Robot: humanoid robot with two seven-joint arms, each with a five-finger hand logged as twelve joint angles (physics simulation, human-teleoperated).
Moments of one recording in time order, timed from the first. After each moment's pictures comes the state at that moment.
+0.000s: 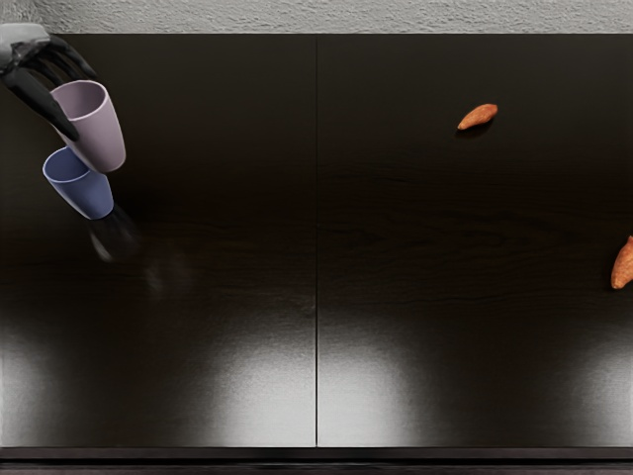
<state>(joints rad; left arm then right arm) -1.65 0.94 0.19 -1.39 0.58 -0.01 0.49 -0.05 0.00 -0.05 0.21 -0.01 0.10 -0.08</state>
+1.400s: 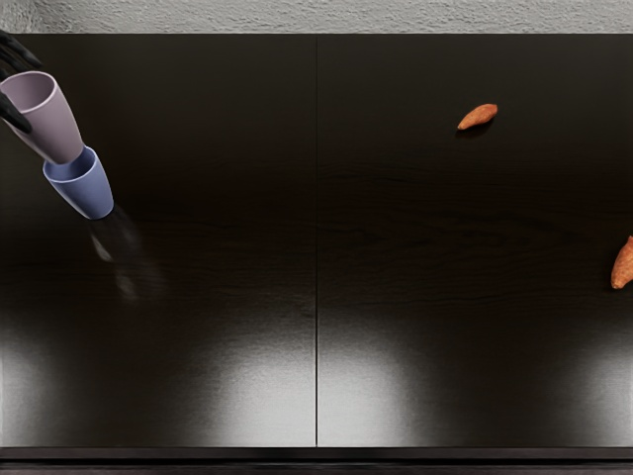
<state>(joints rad) -1.63 1.01 0.19 -1.37 0.60 0.03 0.49 -0.05 0.00 -0.05 0.21 -0.01 0.10 -0.08</state>
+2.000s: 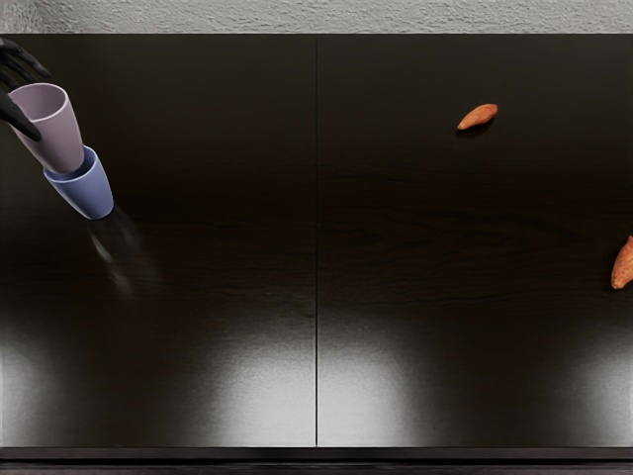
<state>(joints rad) -1.58 0.97 0.18 -1.34 0.62 0.06 0.48 -0.05 0.00 -0.05 0.21 -0.01 0.10 -0.08</state>
